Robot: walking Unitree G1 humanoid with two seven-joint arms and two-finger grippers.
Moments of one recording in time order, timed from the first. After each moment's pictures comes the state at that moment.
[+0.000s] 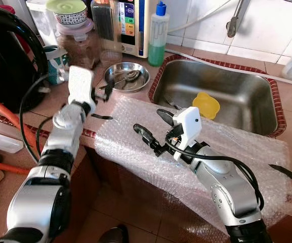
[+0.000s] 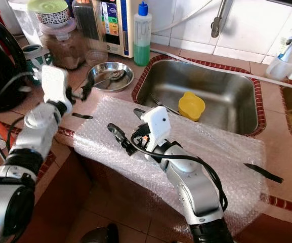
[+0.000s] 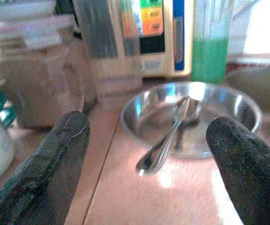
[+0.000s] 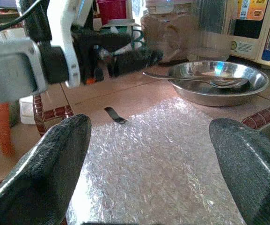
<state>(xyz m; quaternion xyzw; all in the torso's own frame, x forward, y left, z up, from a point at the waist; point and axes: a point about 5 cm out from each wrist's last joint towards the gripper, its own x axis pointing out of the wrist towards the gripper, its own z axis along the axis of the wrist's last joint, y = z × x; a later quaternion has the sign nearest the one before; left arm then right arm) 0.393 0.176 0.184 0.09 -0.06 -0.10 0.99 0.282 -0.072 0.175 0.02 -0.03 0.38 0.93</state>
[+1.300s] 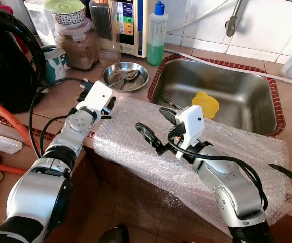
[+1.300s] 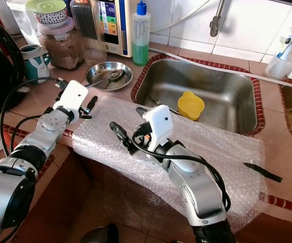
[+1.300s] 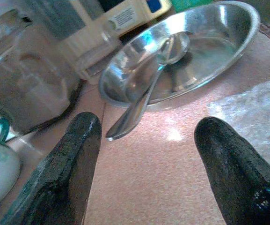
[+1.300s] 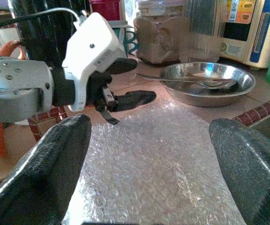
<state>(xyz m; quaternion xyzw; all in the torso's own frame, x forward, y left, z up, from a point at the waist) 0.399 0.163 0.164 0.29 0.00 -0.11 0.95 0.279 -0.076 0.181 0.02 -0.03 0.37 0.93</state>
